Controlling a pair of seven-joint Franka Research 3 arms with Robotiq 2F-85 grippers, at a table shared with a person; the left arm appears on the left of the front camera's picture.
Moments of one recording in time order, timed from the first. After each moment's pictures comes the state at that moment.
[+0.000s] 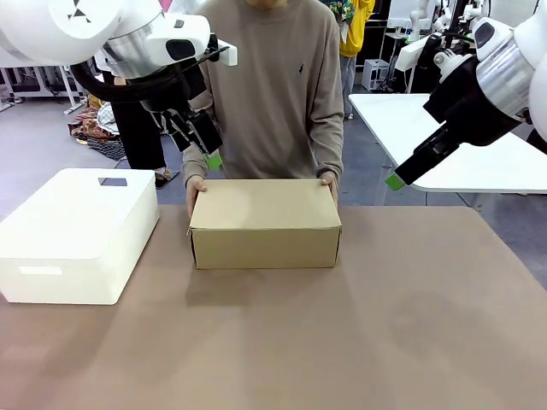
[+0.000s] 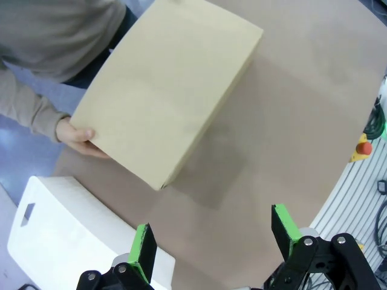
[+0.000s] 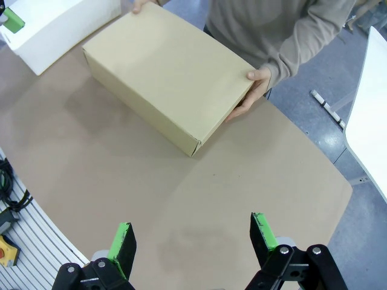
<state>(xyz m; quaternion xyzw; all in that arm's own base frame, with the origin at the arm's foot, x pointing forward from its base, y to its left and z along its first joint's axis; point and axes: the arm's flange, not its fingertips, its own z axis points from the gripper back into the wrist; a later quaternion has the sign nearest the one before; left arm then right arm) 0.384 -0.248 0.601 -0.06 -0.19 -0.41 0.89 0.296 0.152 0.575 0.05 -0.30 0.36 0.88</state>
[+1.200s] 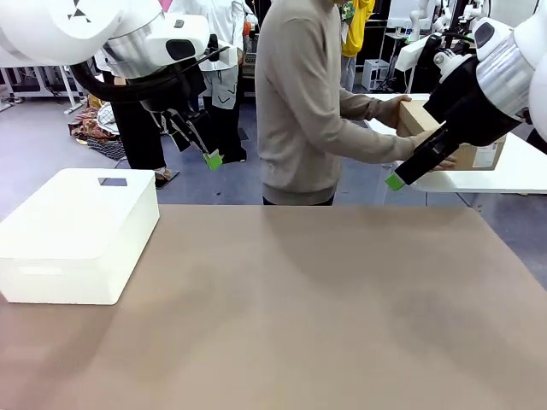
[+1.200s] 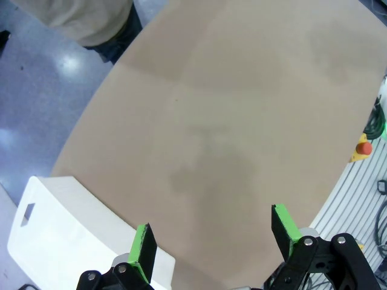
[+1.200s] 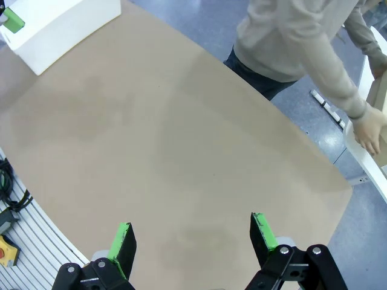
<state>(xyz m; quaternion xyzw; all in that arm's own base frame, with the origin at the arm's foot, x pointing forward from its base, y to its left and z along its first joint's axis) 0.384 -0.248 0.601 -0.06 -0.19 -0.41 0.89 0.296 0.152 0.575 0.05 -0.30 0.36 0.88</state>
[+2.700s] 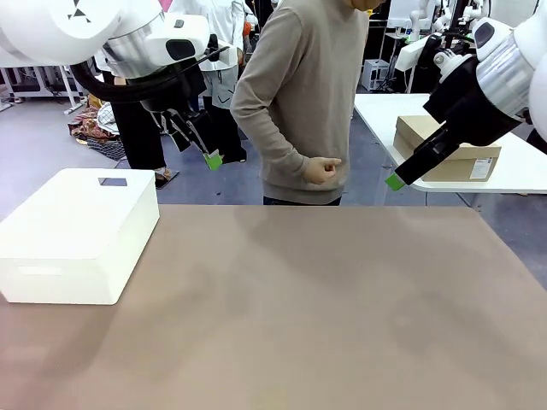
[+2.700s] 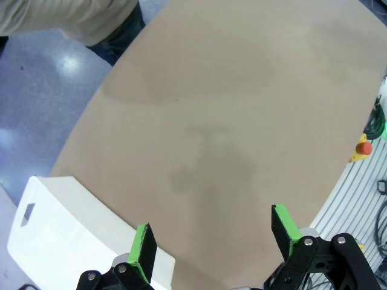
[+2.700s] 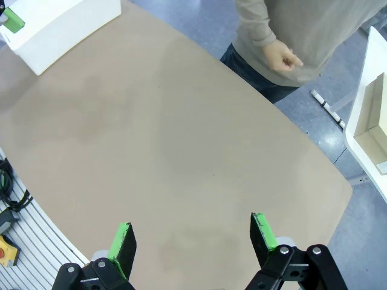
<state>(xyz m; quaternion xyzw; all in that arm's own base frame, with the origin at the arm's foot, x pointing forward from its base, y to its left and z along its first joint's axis) 0.384 -0.248 0.601 -0.06 -0.19 -0.41 0.89 0.296 0.152 0.575 0.05 -0.30 0.36 0.88</state>
